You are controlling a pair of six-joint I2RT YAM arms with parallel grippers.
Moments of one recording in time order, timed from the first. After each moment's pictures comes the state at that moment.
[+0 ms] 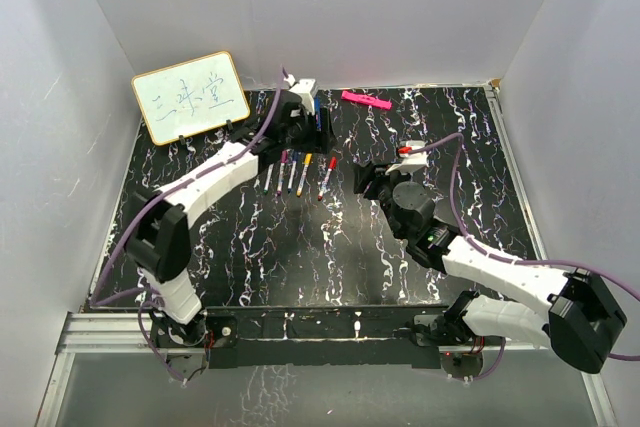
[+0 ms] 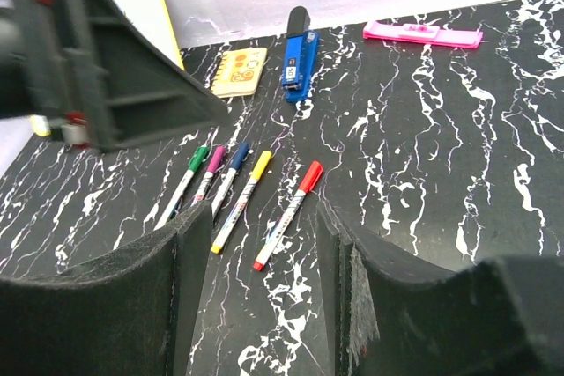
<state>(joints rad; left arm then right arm) -0.59 1.78 1.44 -0.25 0.10 -0.38 0.79 1.07 0.58 0.44 0.54 0.35</state>
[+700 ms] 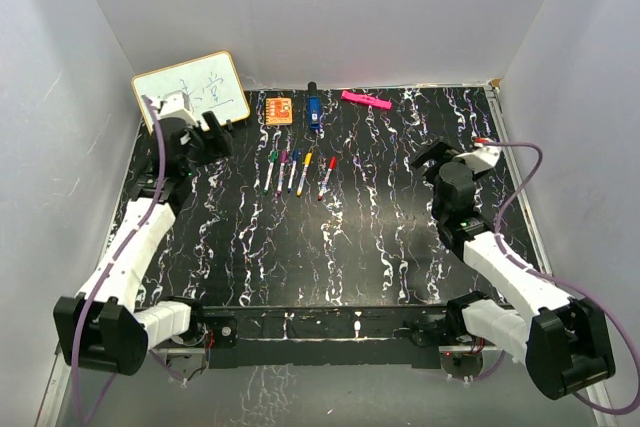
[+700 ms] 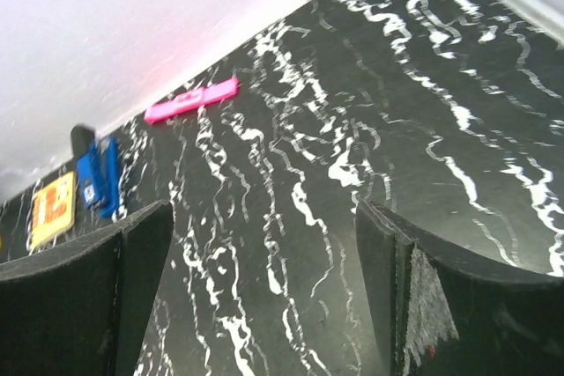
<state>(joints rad) -0.18 1.18 0.97 -0.22 -0.05 -0.37 0.33 1.02 0.53 0.33 0.56 0.52</state>
